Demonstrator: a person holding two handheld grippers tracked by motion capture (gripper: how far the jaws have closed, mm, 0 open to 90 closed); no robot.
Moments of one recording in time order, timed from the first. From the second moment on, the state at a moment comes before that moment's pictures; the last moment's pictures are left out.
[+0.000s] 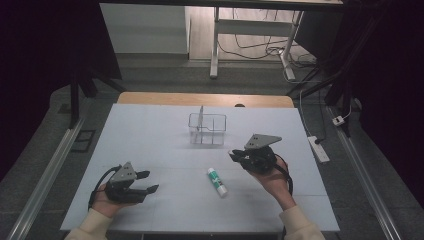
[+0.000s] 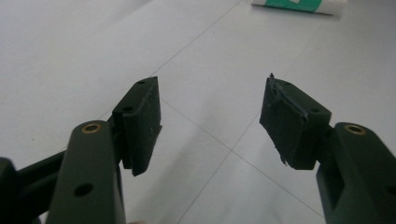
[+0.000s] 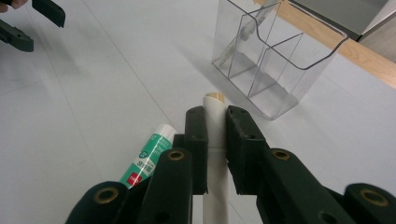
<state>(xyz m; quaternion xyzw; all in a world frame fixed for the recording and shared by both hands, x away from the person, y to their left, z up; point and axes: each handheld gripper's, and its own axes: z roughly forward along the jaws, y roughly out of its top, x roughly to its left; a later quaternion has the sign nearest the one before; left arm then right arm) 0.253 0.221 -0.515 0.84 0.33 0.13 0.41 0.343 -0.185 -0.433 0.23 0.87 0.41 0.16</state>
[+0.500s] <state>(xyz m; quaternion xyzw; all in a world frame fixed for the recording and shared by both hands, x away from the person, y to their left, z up) 0.252 0.222 -0.513 0.84 0.33 0.13 0.41 0.348 -0.184 -0.429 0.23 0.86 0.42 0.16</state>
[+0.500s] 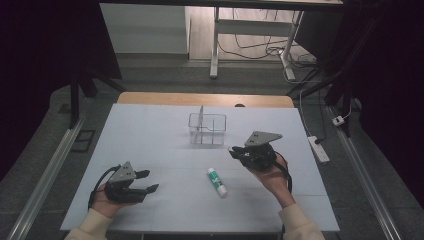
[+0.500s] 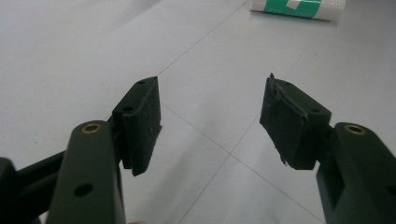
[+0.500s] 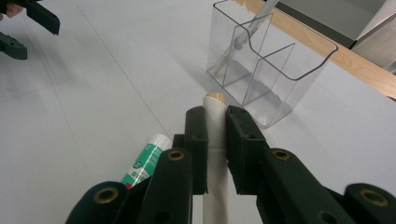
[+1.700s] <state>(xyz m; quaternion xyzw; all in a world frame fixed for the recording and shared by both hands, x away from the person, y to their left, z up) 0.251 0.224 -0.509 0.83 0.33 0.13 0.43 0.381 -0.156 -0.414 0.24 0.85 0.44 0.18</state>
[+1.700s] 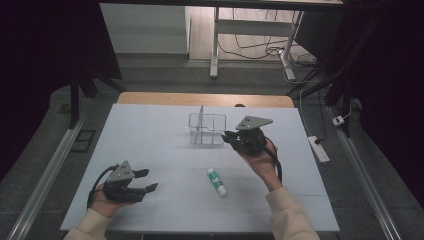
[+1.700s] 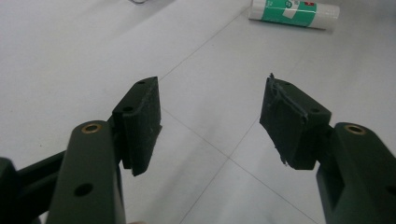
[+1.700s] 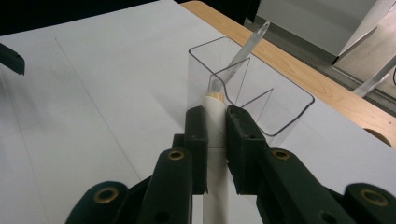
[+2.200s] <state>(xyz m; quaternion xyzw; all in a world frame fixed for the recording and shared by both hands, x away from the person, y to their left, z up) 0.251 0.224 -0.508 0.83 0.33 0.13 0.43 0.397 -0.137 -0.405 0.24 0.83 0.46 0.19</state>
